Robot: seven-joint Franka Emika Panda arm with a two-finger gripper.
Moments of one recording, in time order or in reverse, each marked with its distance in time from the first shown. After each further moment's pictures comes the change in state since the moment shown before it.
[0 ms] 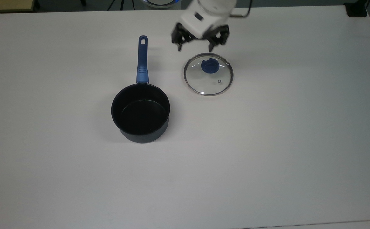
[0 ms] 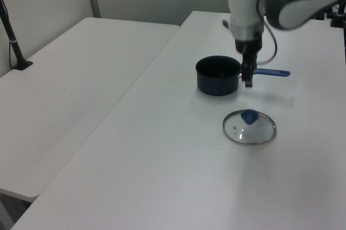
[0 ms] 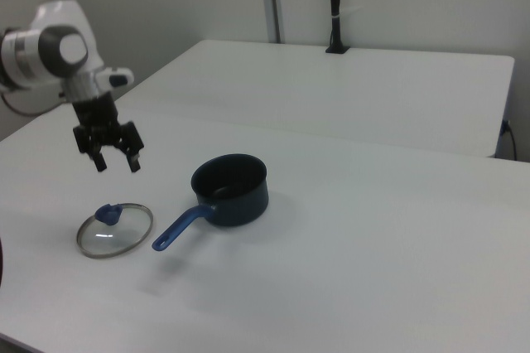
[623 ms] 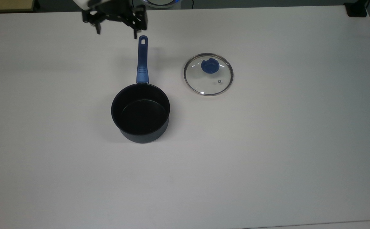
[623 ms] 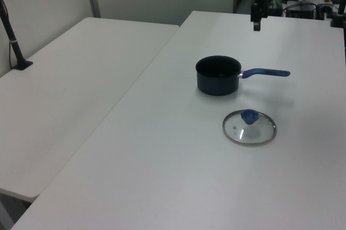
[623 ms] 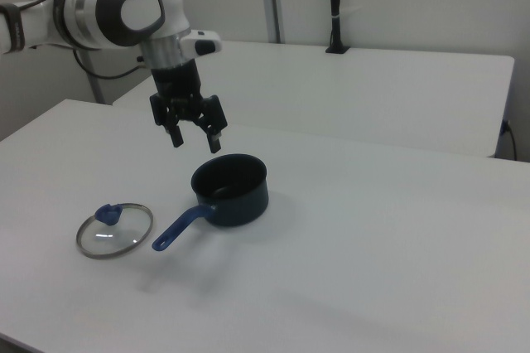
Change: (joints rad) arm -0.147 -0.063 -0.239 0.121 0.043 -0.074 -0.265
